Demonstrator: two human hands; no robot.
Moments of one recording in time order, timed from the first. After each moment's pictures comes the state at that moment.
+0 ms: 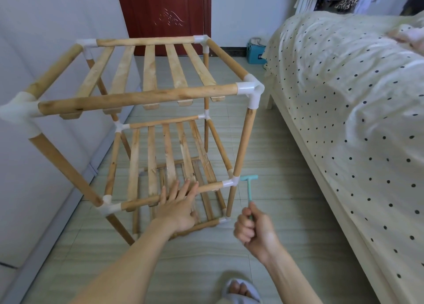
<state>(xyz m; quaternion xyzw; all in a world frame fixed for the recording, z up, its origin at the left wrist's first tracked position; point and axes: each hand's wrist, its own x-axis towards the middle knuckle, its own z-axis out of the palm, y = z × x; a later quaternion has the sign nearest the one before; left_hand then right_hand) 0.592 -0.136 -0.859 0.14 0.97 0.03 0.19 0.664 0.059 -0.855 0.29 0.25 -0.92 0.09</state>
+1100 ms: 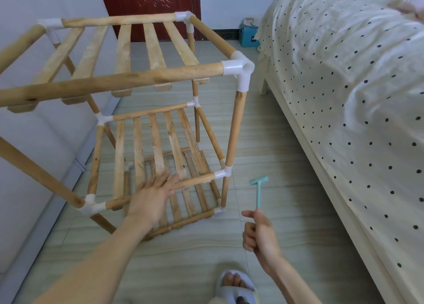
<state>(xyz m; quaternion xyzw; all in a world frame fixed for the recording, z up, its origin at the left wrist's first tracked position) 0.580 -0.161 -0.860 0.14 0.99 0.00 0.08 0.681 0.073 -0.895 0.32 0.52 -0.79 0.04</state>
